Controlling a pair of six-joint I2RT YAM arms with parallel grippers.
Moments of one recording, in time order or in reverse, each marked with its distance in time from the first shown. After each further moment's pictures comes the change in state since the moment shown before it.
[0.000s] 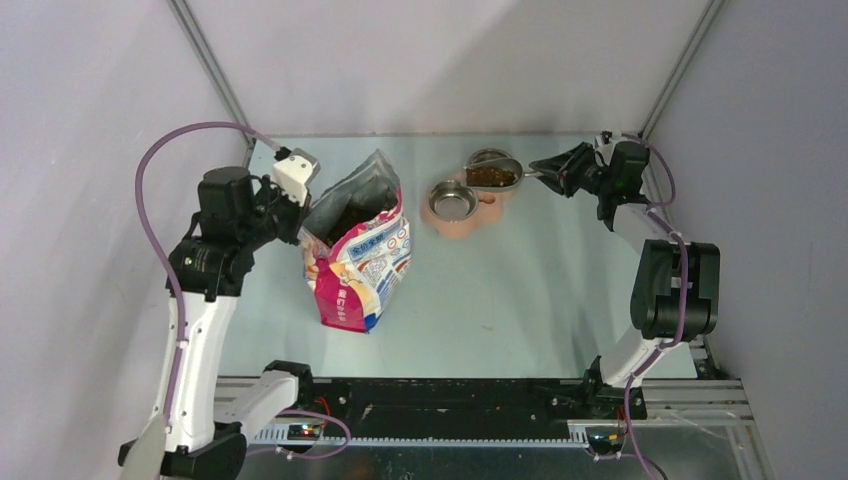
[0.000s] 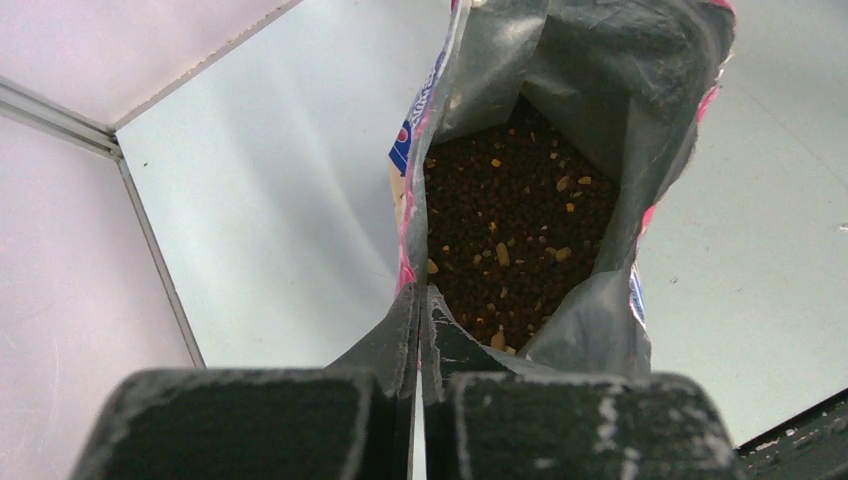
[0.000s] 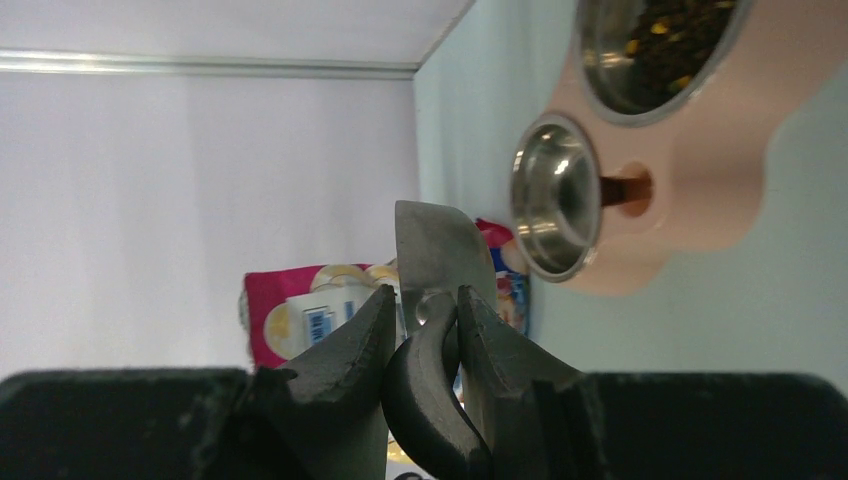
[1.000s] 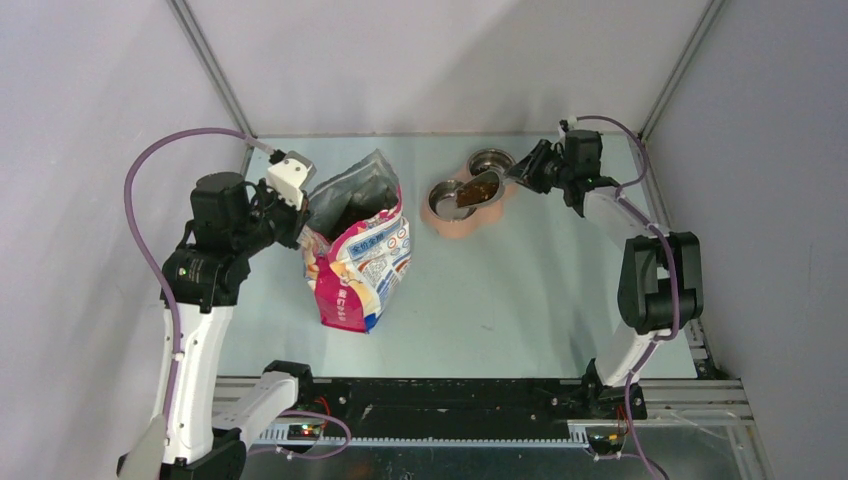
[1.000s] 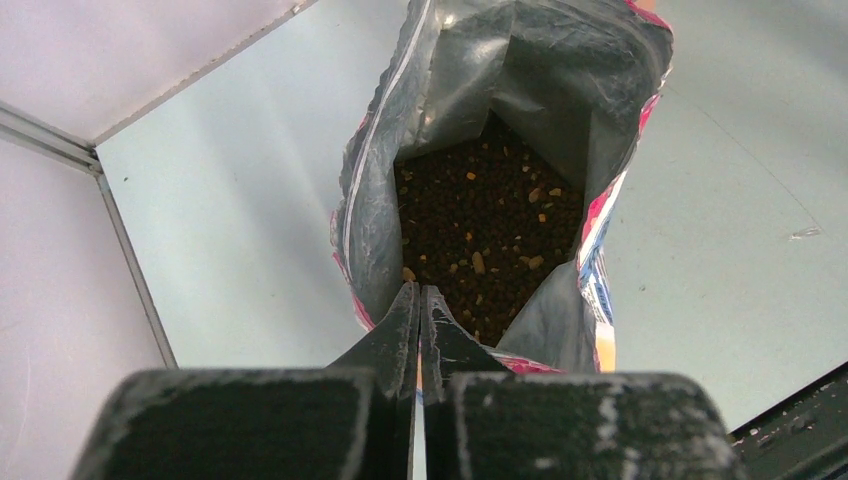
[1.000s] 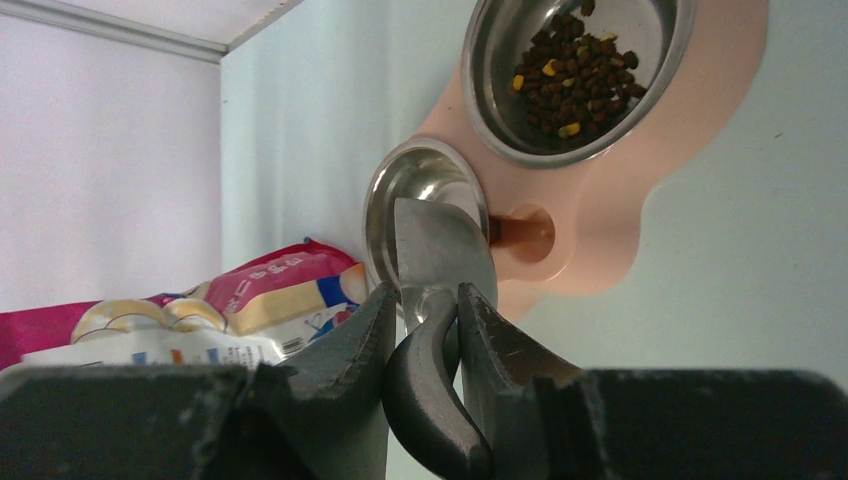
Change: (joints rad) left arm 0.000 -0.041 0.000 -0.002 0.045 -0.041; right arm 0.208 0.051 0.167 -0.334 0.385 -0.444
